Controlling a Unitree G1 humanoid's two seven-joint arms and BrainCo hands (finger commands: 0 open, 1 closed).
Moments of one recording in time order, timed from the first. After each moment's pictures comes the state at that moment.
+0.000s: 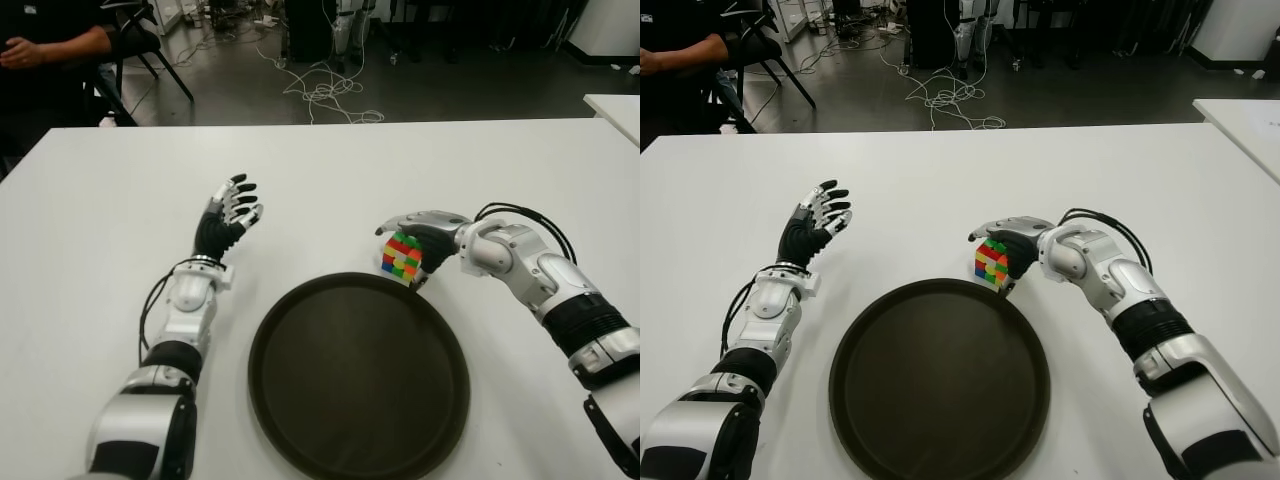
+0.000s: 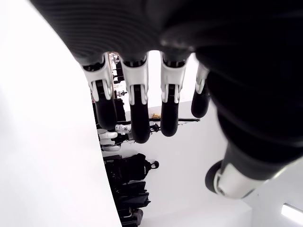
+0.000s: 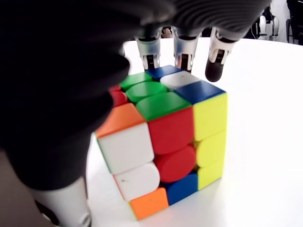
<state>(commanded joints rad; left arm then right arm) -0.60 0.09 0.09 1.10 0.02 -0.65 -0.06 -0.67 -0.46 0.50 0.59 -0.70 -0.29 0.41</state>
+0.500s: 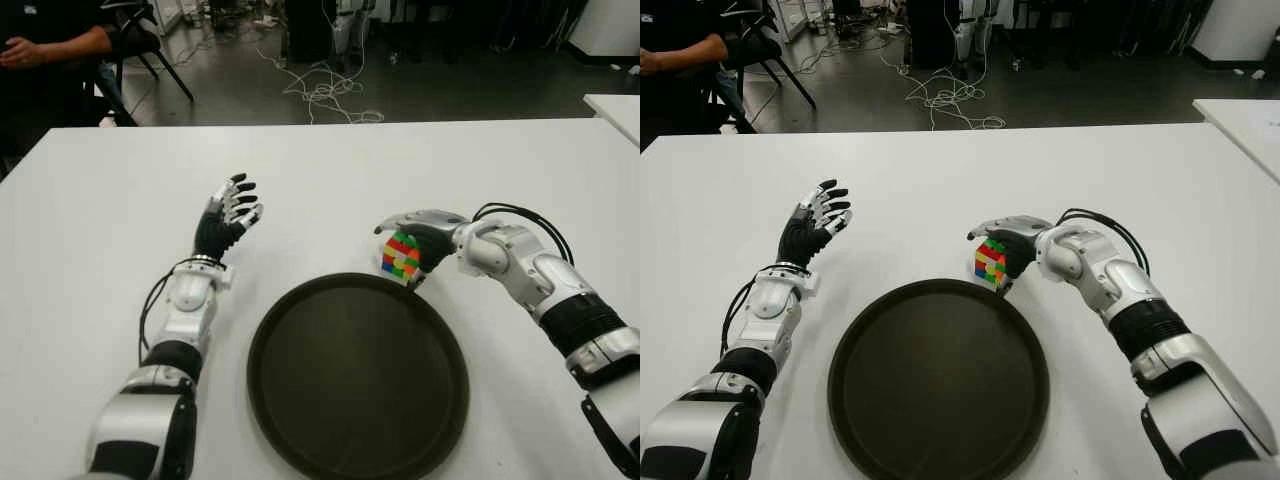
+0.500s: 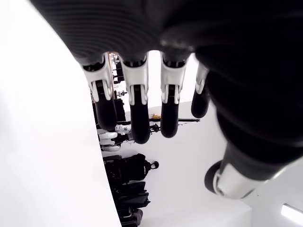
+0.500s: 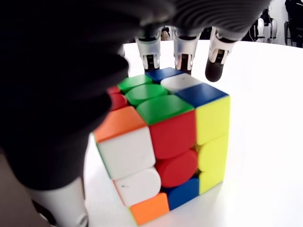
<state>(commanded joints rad) -0.59 0.09 0.09 1.10 0.03 -0.65 -0.06 -0.66 -0.46 0.50 0.58 -0.71 -0.25 0.39</state>
